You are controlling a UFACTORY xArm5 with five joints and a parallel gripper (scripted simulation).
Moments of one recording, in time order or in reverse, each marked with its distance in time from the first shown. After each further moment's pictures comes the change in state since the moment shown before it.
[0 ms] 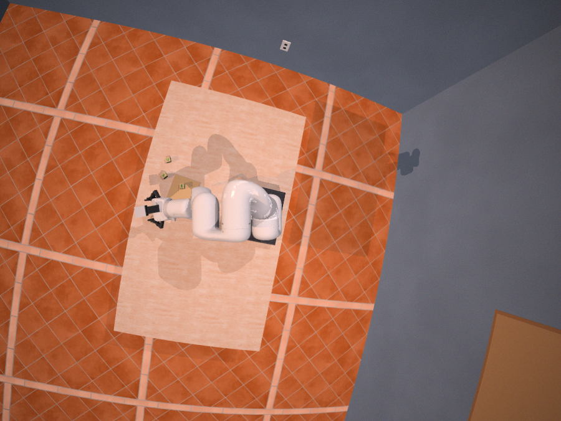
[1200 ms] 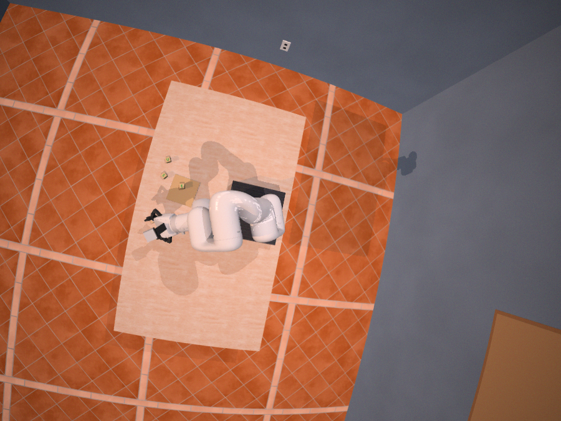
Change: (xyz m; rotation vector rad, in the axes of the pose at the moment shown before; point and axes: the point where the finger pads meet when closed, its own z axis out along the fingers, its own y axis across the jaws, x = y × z) arm 0.006 -0.084 -0.003 0.084 0.177 -0.262
